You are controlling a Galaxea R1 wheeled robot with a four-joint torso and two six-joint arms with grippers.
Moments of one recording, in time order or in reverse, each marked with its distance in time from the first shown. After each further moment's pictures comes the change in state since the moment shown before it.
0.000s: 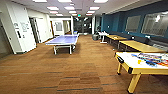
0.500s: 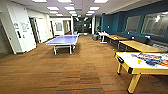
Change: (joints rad) left arm -0.010 0.000 0.000 0.000 -0.002 0.000; right arm 0.008 0.000 0.000 0.000 0.001 0.000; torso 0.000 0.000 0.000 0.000
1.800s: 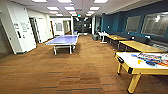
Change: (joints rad) left arm 0.001 0.000 0.000 0.001 0.000 0.000; right arm 0.000 0.000 0.000 0.000 0.000 0.000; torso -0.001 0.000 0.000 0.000
